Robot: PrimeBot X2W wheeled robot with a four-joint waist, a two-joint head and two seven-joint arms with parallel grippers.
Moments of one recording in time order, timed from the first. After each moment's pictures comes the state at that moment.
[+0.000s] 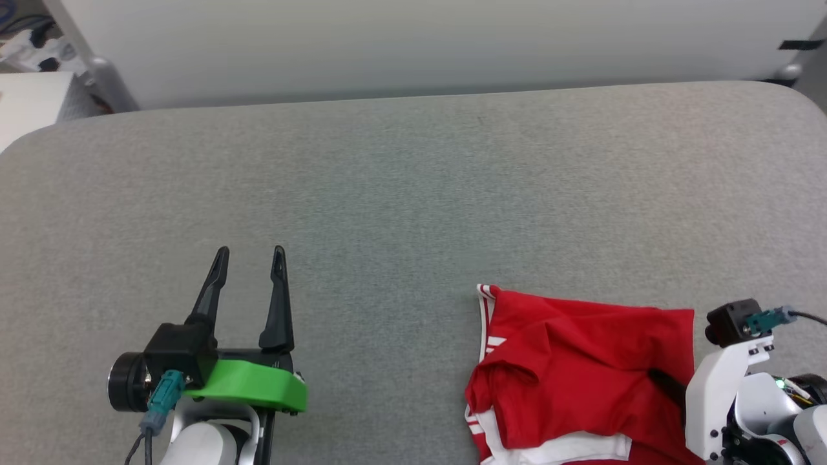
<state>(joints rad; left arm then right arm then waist) -0.07 0.26 -0.27 -0.03 -0.35 0.17 -0.26 -0.08 -0.46 0.25 0.10 0.64 0.13 0.60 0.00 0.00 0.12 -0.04</state>
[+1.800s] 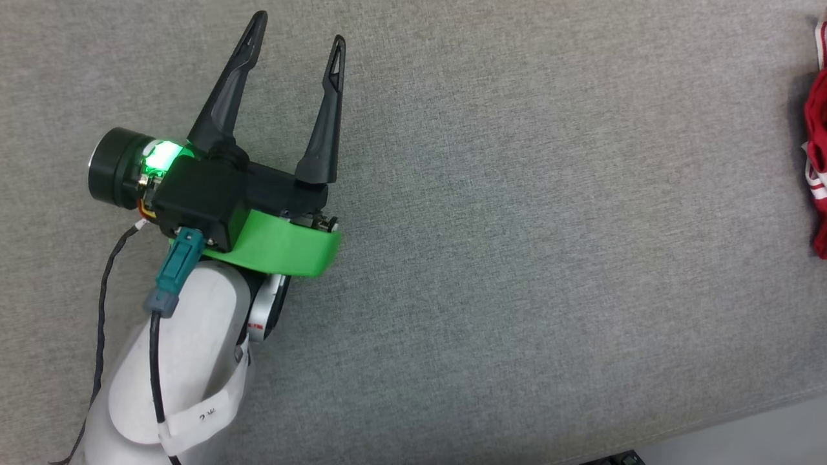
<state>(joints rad) -0.53 0.30 -0.39 -0.13 -0.21 0.10 -0.19 -0.83 -0.58 -0.22 0.86 0.19 0.13 0.15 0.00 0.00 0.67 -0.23</state>
